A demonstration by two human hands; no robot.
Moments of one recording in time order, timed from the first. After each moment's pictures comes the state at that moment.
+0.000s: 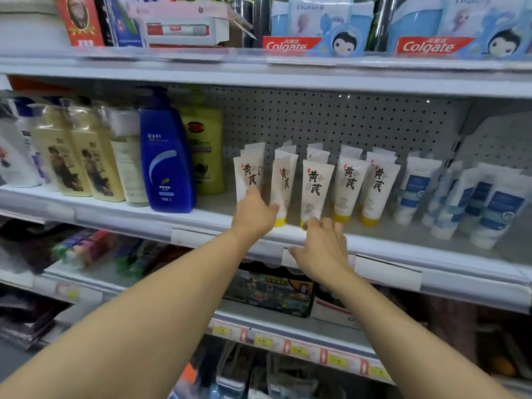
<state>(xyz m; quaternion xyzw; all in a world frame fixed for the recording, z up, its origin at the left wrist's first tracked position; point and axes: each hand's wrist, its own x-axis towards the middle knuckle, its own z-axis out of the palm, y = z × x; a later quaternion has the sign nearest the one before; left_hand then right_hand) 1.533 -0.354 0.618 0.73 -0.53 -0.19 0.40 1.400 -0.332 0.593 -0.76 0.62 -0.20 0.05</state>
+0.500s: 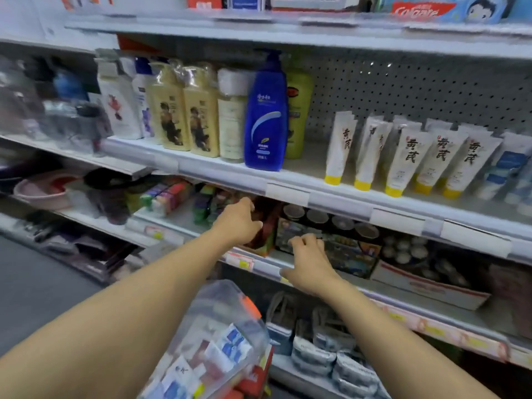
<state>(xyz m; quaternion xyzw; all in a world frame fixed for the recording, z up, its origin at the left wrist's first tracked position) 1.717 -0.202 0.557 0.78 -0.55 -0.18 0.25 1.553 -0.212 0.520 -0.83 0.53 -0.05 0.16</state>
